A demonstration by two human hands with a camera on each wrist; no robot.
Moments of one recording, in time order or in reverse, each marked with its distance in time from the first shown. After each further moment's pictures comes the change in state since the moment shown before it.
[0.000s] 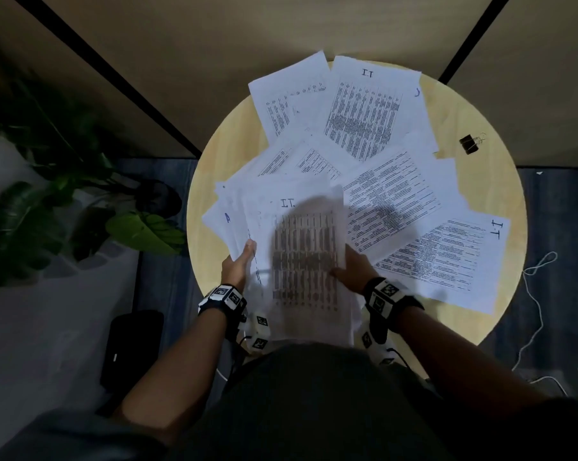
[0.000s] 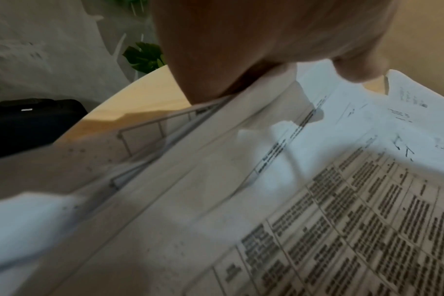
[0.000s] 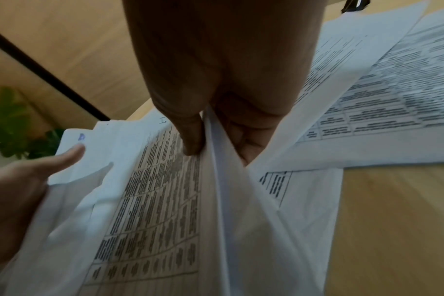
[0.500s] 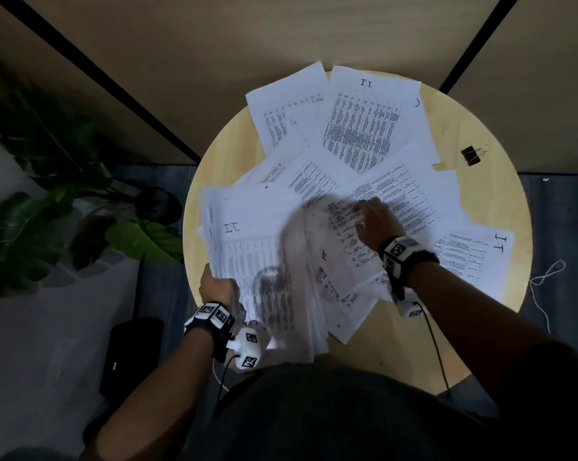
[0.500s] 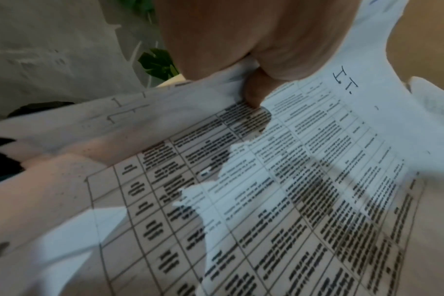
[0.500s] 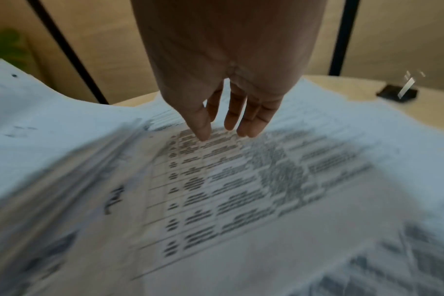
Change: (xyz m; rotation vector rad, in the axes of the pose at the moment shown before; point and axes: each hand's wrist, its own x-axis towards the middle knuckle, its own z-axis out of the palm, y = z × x) left_hand 0.016 -0.008 -0.018 0.308 0.273 0.162; right_hand 0.073 -0.001 -0.087 -0.408 0.391 -0.230
